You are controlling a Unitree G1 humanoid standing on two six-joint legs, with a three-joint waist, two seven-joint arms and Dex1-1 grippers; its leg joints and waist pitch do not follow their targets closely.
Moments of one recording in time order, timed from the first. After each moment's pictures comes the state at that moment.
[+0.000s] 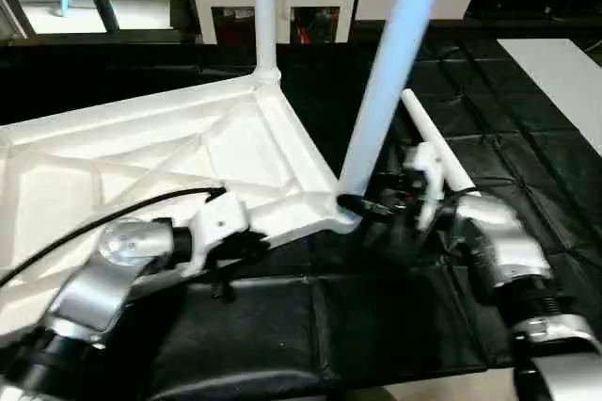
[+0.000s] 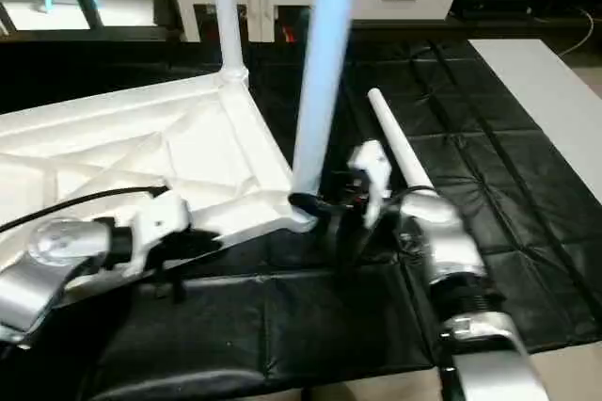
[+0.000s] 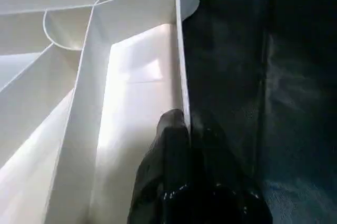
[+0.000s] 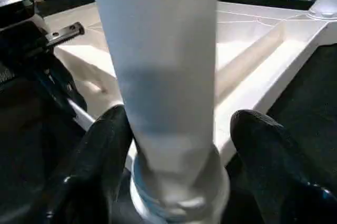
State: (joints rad) left arm -0.27 0.59 -0.22 0.04 -0.06 0.25 -1.03; right arm -0.57 -0.33 0.03 0.67 0.28 -0.02 1.20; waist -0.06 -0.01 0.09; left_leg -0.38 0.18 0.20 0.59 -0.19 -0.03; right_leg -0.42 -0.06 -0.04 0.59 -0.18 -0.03
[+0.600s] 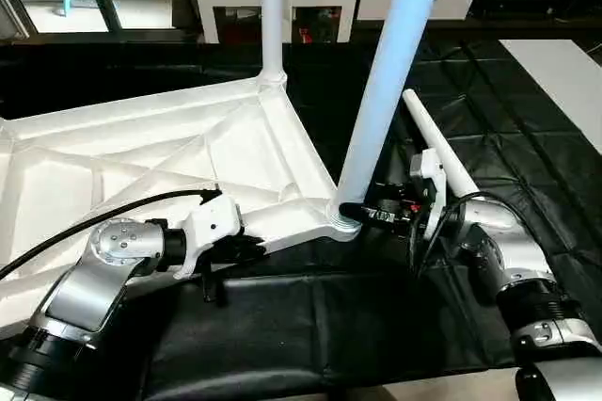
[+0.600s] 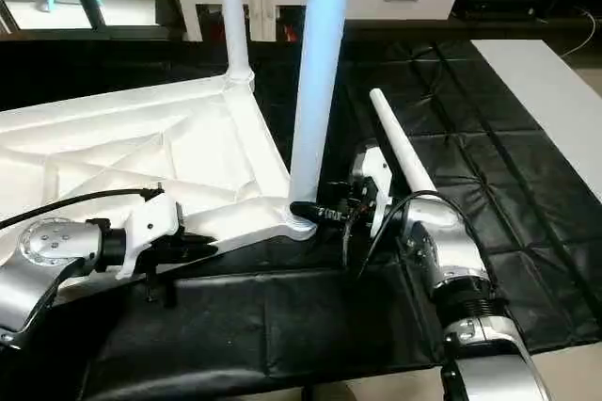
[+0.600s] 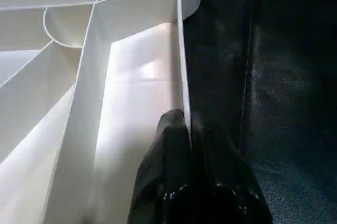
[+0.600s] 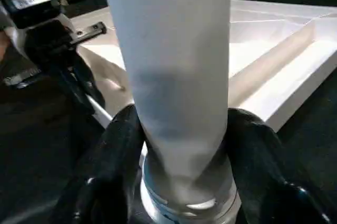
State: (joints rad) left arm -0.27 0.60 -0.22 0.05 -0.08 0.23 -1.07; right arm -0.55 -0.31 0.04 0.67 0.28 -0.02 1.23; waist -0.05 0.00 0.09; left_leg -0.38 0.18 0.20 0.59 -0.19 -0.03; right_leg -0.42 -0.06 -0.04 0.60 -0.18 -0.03
